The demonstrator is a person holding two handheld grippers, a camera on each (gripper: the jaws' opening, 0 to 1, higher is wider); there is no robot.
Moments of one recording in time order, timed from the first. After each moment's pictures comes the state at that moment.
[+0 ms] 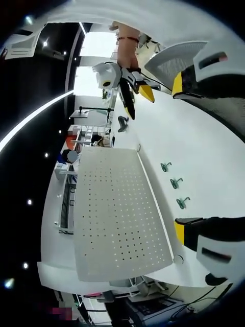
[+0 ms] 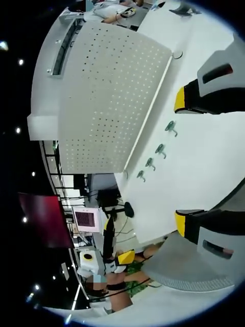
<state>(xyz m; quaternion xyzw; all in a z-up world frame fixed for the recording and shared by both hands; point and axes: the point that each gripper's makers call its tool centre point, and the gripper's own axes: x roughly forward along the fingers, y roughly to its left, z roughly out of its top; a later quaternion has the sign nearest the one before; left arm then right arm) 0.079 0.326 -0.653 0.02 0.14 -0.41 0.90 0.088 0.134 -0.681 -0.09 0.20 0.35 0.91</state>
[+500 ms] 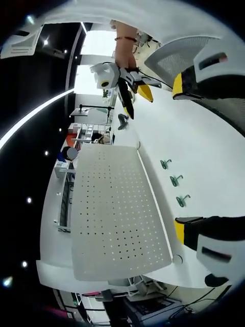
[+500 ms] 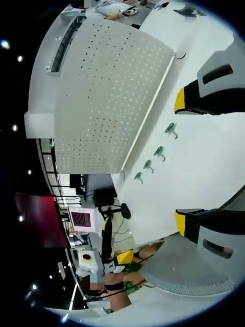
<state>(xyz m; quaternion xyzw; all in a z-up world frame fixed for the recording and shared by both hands) 0.093 0.331 -0.662 0.01 0.14 -0.40 0.91 0.105 0.132 -0.684 -0.10 0.21 0.35 0.91</state>
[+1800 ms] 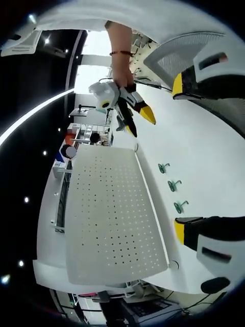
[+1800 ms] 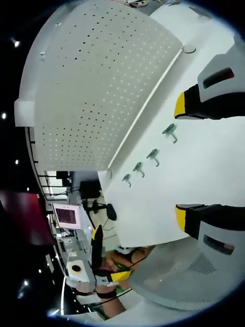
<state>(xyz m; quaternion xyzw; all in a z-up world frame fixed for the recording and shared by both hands) 0.093 0.318 -0.675 0.01 0.15 -0.40 0.90 0.151 0.135 -0.721 -0.13 0.26 0.39 0.88</state>
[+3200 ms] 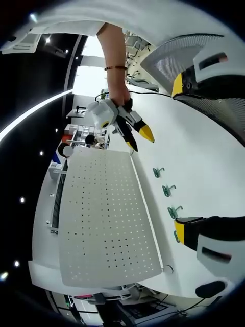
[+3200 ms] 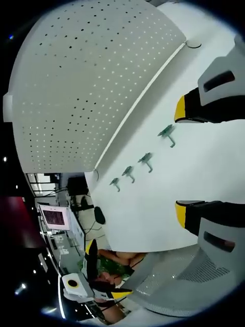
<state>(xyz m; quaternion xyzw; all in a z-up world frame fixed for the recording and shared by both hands) 0.084 0.312 -0.689 0.01 0.17 -0.41 0.90 0.184 0.140 -0.751 -0.15 0.30 0.40 0.85</state>
